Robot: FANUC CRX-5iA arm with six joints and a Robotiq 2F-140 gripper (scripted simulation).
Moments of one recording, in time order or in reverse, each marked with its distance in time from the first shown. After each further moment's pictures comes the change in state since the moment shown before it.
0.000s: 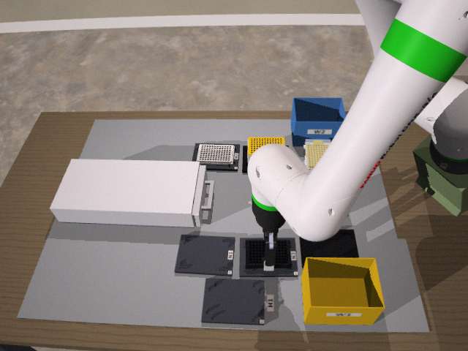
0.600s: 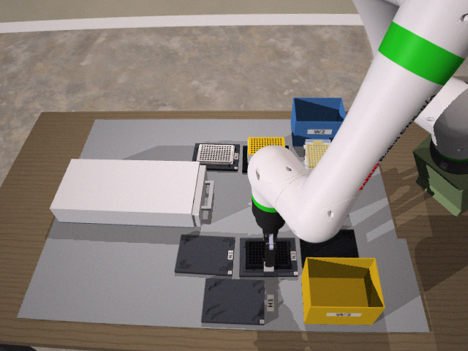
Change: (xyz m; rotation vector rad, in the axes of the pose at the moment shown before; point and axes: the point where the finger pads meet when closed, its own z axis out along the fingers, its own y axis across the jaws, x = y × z) arm 0.000 0.000 0.005 0.000 0.000 0.000
